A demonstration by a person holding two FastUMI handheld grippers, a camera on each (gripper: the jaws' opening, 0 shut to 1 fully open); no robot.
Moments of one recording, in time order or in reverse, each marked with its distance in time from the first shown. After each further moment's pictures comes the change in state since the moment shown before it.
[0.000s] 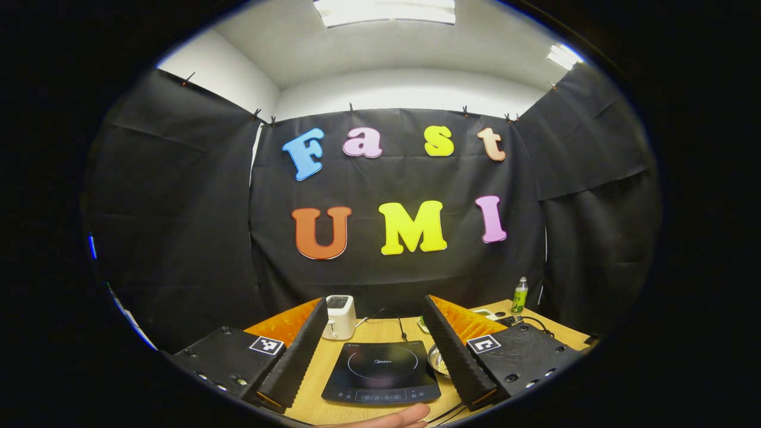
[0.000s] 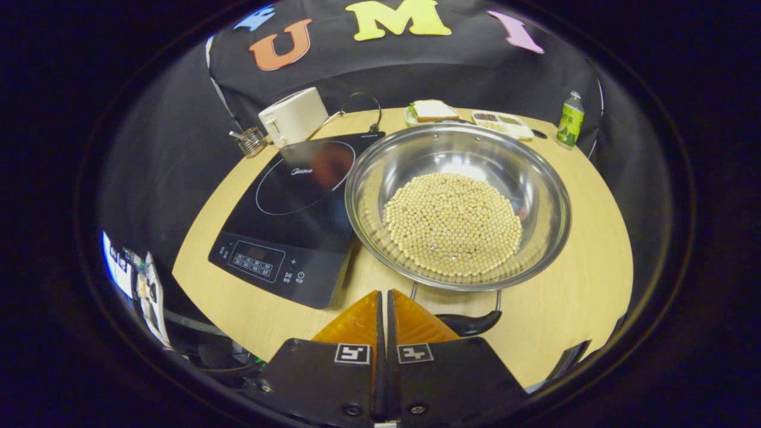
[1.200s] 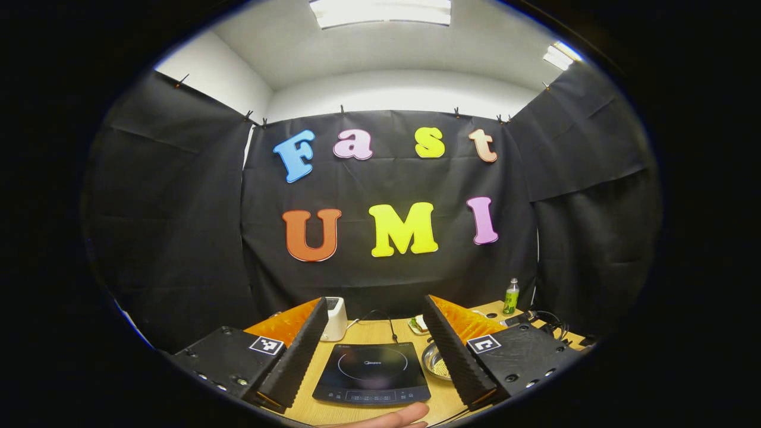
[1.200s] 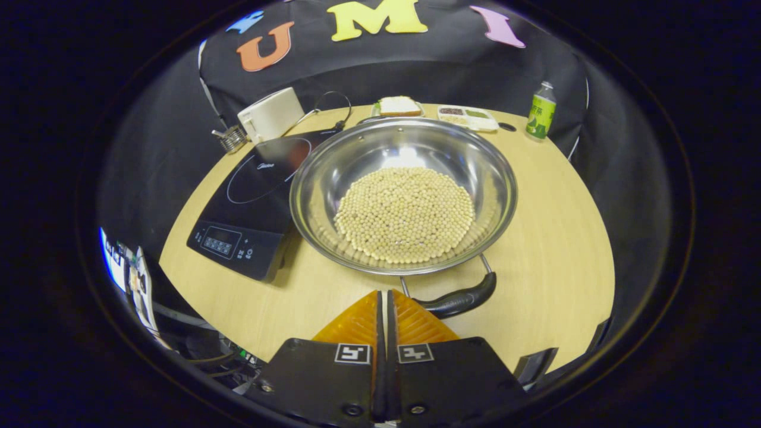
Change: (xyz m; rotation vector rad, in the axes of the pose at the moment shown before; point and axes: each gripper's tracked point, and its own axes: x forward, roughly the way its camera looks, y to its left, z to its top) left arm -0.003 -0.023 0.005 0.002 -0.021 -0.028; right arm -0.024 -0.092 -0.011 -0.009 0.003 -0.086
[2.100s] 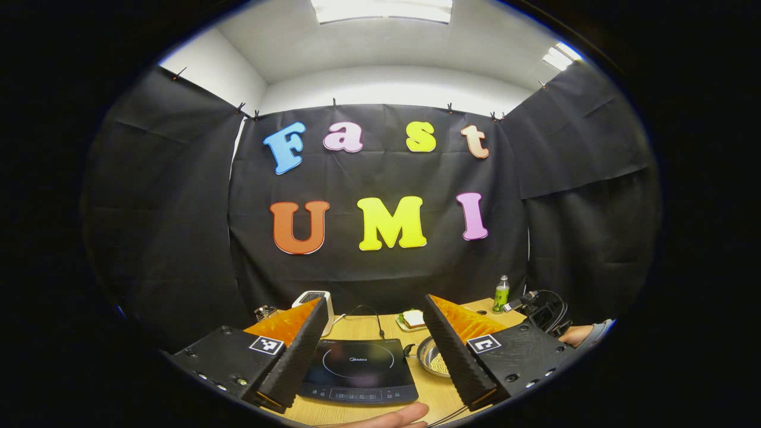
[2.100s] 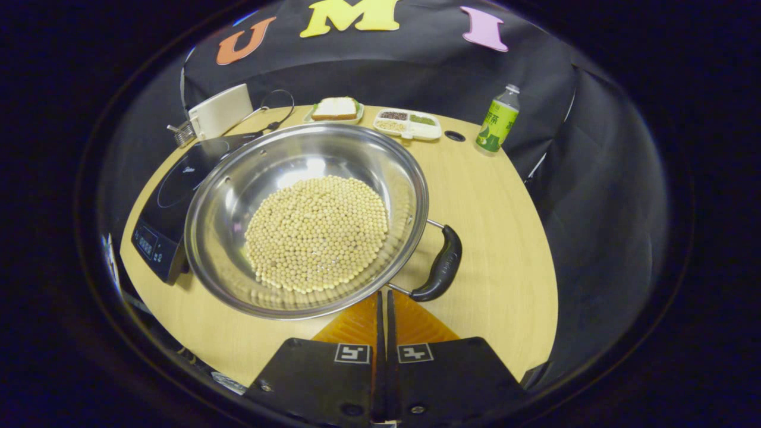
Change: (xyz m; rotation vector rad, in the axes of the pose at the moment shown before) left arm 0.014 -0.023 -0.024 -0.016 0.036 -0.046; right arm 0.025 -0.134 0.047 -0.093 -0.009 -0.197
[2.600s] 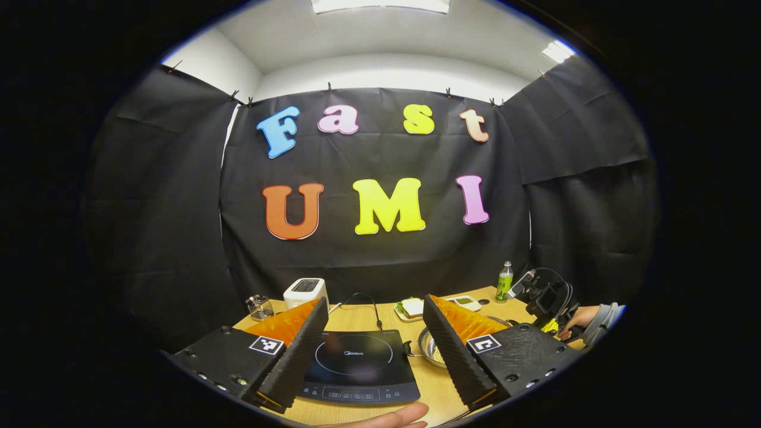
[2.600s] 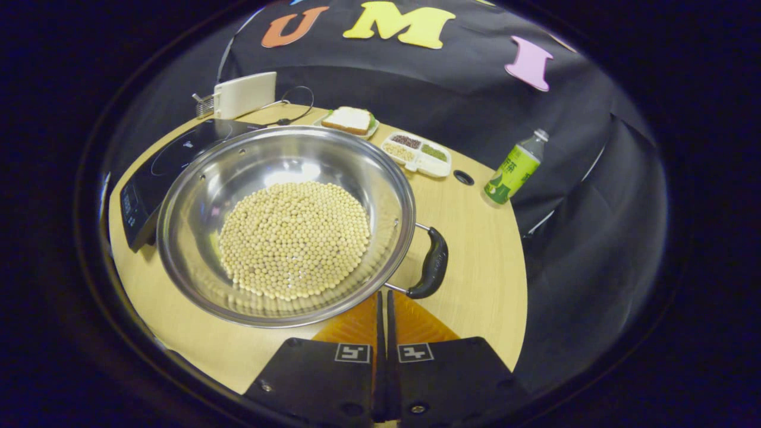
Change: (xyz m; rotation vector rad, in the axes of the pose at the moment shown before) left arm 0.042 -0.006 -0.046 0.002 0.080 -0.012; right arm 0.038 -0.036 0.049 -0.257 -0.144 -0.009
